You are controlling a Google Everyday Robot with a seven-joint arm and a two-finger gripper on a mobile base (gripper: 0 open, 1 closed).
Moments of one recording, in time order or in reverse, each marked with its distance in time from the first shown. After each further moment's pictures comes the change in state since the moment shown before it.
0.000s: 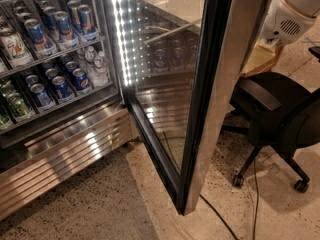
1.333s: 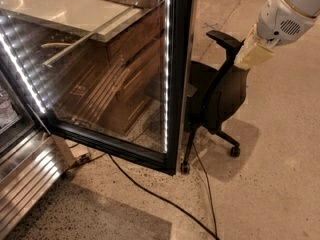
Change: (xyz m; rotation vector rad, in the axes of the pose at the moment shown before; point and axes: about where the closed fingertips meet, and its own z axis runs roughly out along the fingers) arm 0.000 0.000 0.000 0.000 0.000 0.000
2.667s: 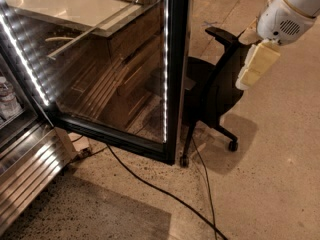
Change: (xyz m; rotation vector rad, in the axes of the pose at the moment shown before) arm 0.000 0.000 0.000 0.000 0.000 0.000
